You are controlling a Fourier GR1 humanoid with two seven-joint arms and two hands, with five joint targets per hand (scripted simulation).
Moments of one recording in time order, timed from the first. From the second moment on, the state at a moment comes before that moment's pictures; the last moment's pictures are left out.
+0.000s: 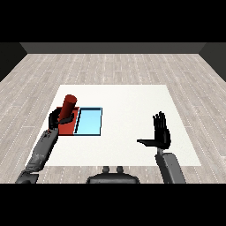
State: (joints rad) left arm -0.42 0.50 -0.12 -0.92 0.16 0.45 -0.17; right arm 0.06 -0.21 0.14 -1.80 -0.36 -0.18 -0.26
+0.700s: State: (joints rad) left arm -0.61 0.49 -0.14 -0.26 0.02 0.39 -0.10; right arm -0.05 -0.19 0.09 -1.59 -0.35 -0.15 -0.35
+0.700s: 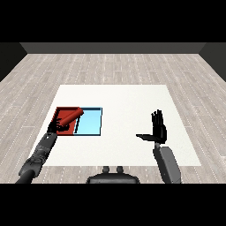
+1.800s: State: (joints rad) left arm -0.63 0.30 0.18 -0.53 0.39 -0.06 -0.68; right arm -0.07 -0.19 0.09 -1.55 -0.35 -0.08 -0.40
